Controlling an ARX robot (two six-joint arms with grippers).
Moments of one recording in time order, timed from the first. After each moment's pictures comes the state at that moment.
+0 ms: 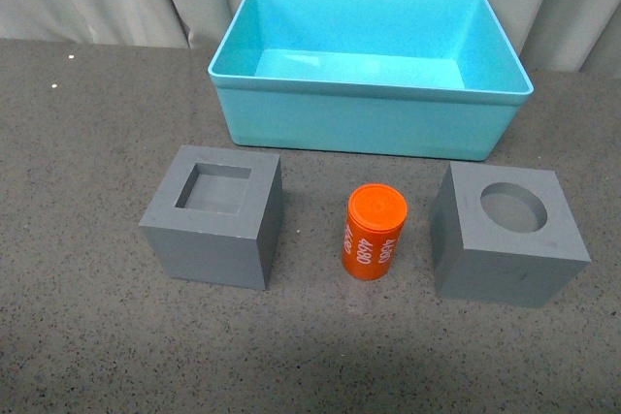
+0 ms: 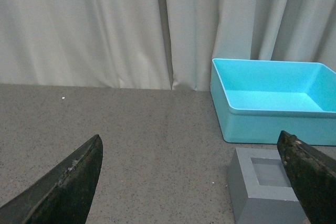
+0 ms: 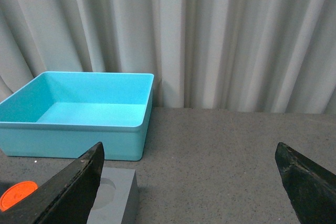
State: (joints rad) left arm 0.00 0.00 0.02 0.00 0.00 0.00; right arm 0.00 0.00 0.01 0.00 0.00 -0.01
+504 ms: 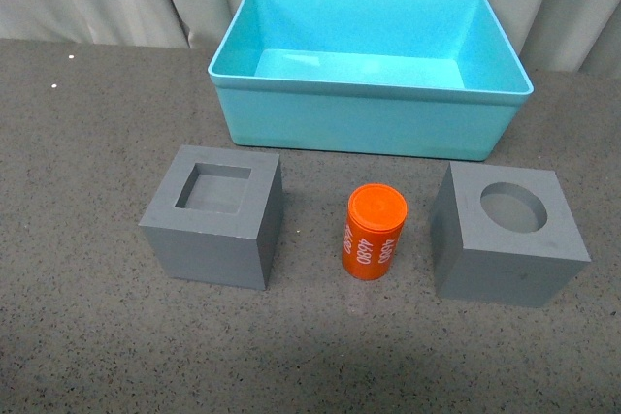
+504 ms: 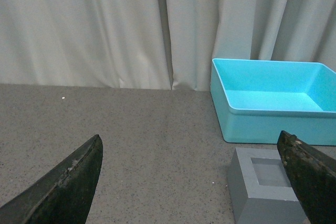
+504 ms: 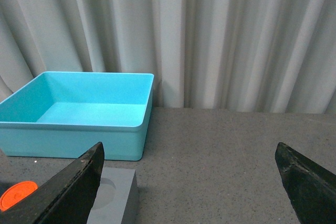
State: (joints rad) left arm 0.00 0.00 0.02 0.00 0.00 0.00; right arm 0.00 0.00 0.01 0.00 0.00 -0.01
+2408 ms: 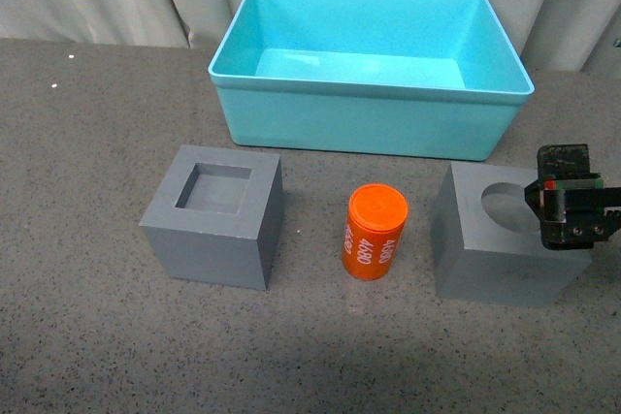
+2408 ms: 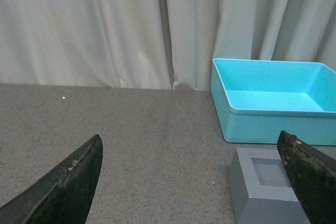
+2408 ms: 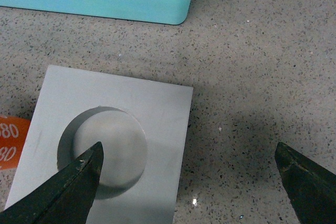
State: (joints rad) left arm 0.00 0.00 0.02 0.00 0.00 0.00; right arm 0.21 1.62 0.55 0.26 0.06 0.09
